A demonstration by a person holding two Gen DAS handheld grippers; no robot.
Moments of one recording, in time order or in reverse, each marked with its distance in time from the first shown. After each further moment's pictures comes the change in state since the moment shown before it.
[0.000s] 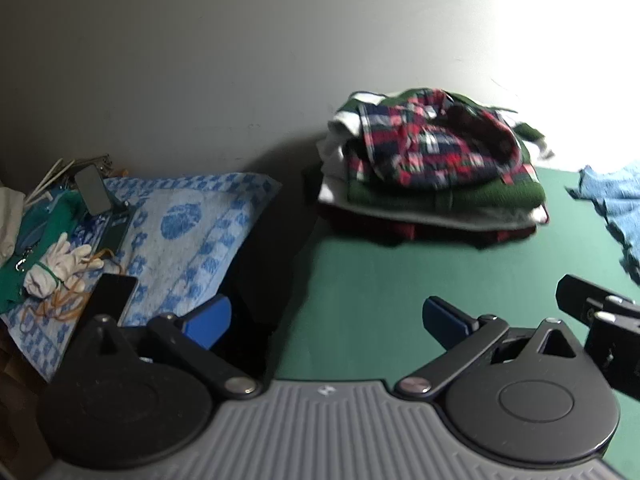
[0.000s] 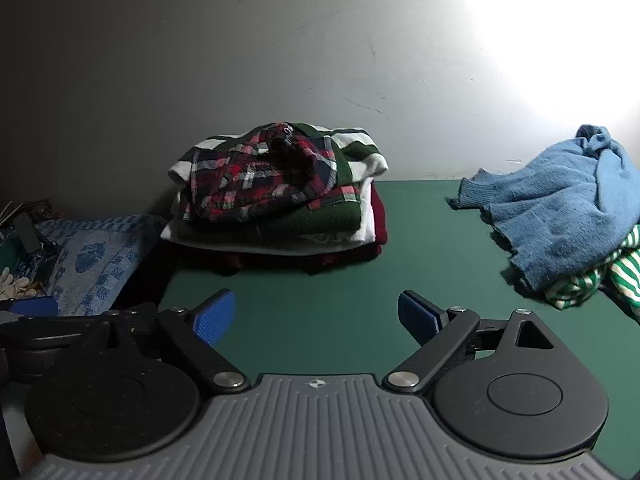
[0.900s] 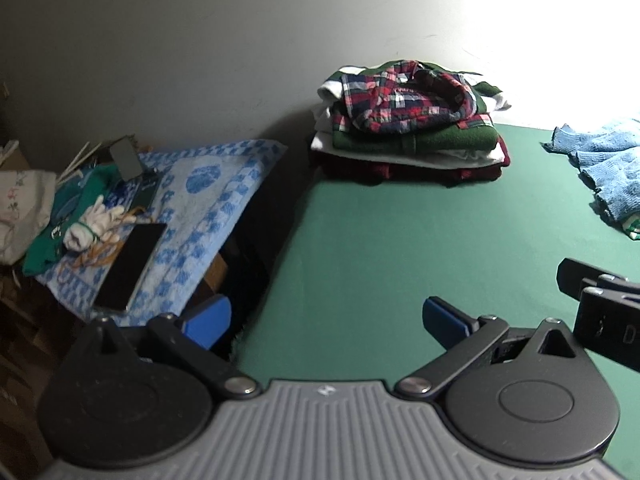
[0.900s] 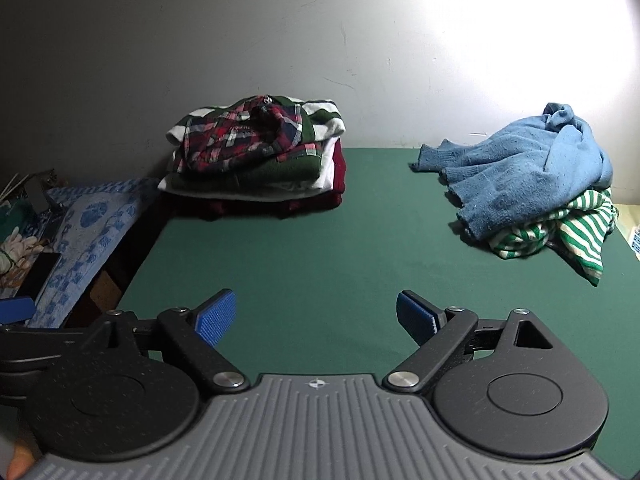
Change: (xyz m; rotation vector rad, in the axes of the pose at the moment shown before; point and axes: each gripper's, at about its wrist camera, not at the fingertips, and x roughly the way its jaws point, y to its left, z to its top) left arm -0.080 -0.036 -0.046 -0.011 0.073 0.060; right arm -0.060 -0.041 -0.034 -0.011 0.058 0.018
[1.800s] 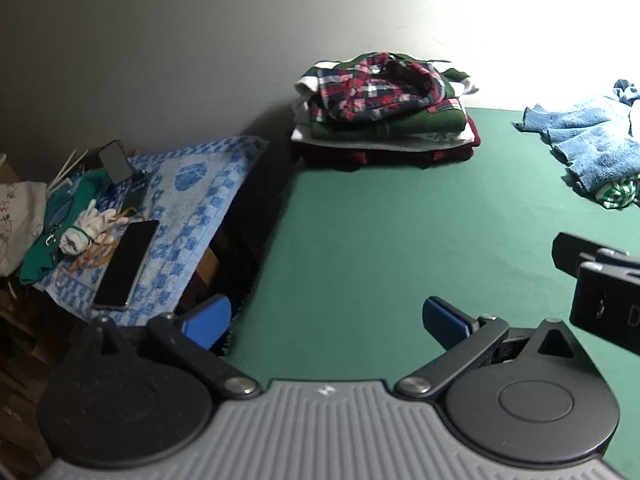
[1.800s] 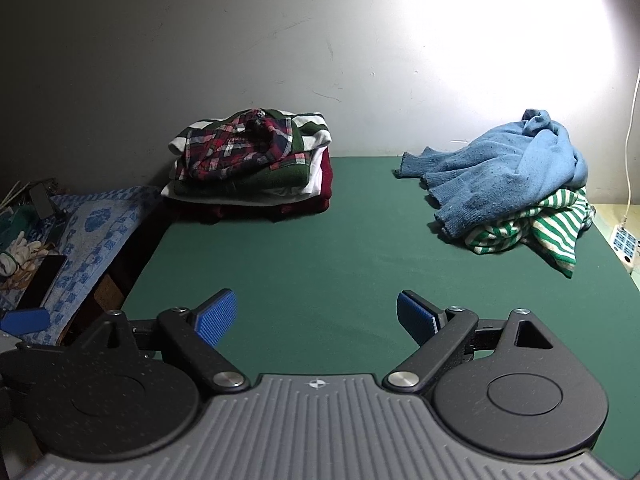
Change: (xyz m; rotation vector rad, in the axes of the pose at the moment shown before) left arm -0.023 0.006 -0.012 0.075 0.017 -0.052; right arm -0.036 0.006 -0.010 0.016 -0.030 -0.033
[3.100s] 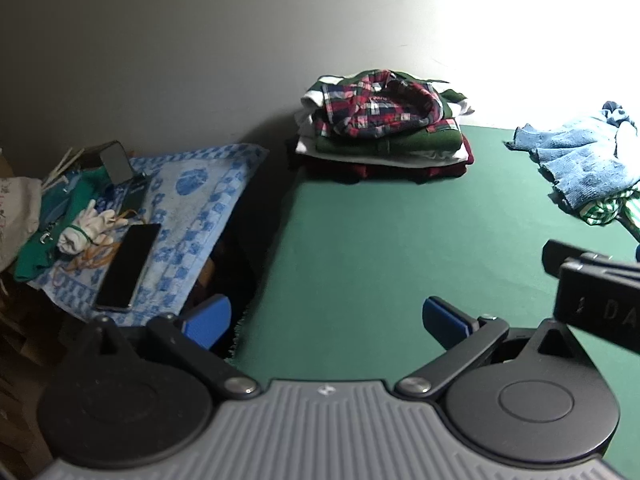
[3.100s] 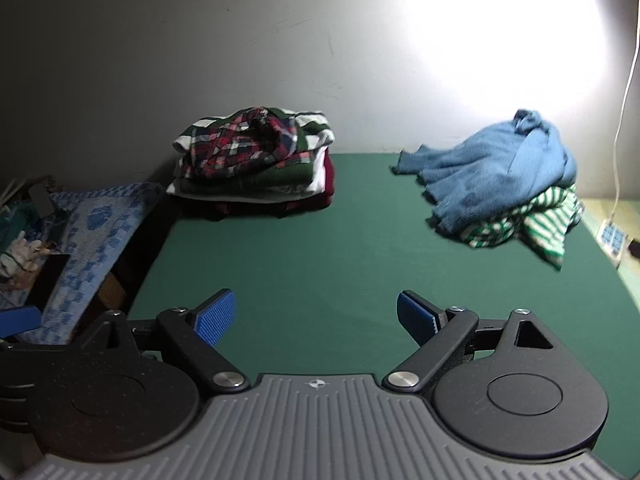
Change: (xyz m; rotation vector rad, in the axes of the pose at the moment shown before) left arm -0.016 0.019 0.005 -0.029 -0.032 -0.055; right arm -0.016 0.021 0.010 -0.012 0.008 -0.062
